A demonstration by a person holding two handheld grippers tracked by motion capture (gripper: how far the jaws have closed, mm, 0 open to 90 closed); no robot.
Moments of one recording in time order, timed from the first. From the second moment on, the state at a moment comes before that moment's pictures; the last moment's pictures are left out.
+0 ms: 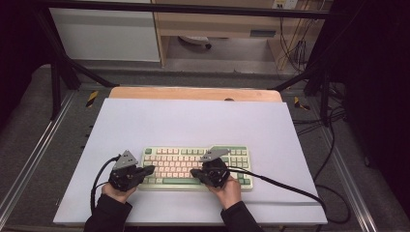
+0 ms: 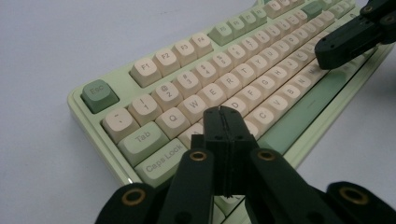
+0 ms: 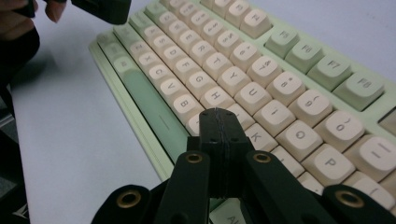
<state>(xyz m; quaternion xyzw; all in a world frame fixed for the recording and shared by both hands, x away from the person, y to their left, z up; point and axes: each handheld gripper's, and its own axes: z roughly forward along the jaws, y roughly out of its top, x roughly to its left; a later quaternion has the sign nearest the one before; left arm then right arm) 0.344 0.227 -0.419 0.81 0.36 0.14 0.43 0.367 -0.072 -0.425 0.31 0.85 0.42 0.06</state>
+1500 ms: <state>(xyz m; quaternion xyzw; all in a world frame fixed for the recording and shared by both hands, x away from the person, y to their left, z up) 0.332 0.270 -0.434 0.82 0.37 0.15 0.42 0.343 -0.242 -0.432 0.39 0.80 0.44 0.13</state>
